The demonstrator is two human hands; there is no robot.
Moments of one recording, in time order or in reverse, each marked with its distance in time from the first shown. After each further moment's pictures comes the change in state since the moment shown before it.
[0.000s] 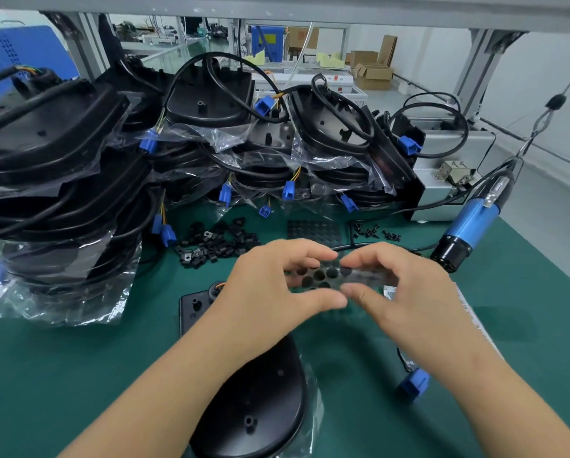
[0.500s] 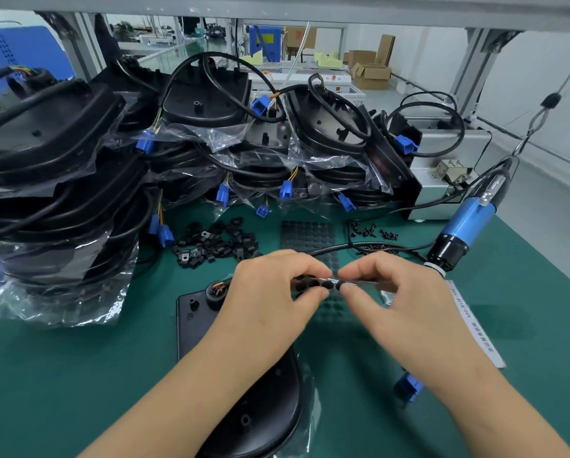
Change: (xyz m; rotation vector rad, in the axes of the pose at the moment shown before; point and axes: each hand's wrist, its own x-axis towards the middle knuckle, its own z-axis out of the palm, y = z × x) left_hand -0.007 0.003 0.012 0.239 0.165 0.092; right_hand -0.011 -0.007 0.002 0.011 0.046 0.084
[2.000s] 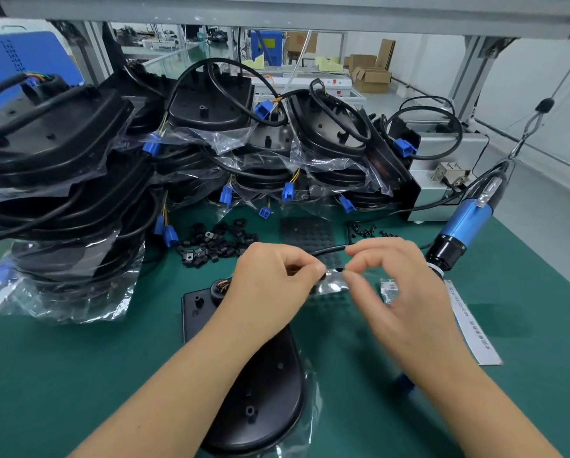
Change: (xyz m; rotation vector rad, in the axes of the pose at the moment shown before) left_hand 0.014 -0.005 0.004 -0.151 -0.024 -0.209; right_hand 0.002 0.007 0.009 0.007 0.195 -0.318
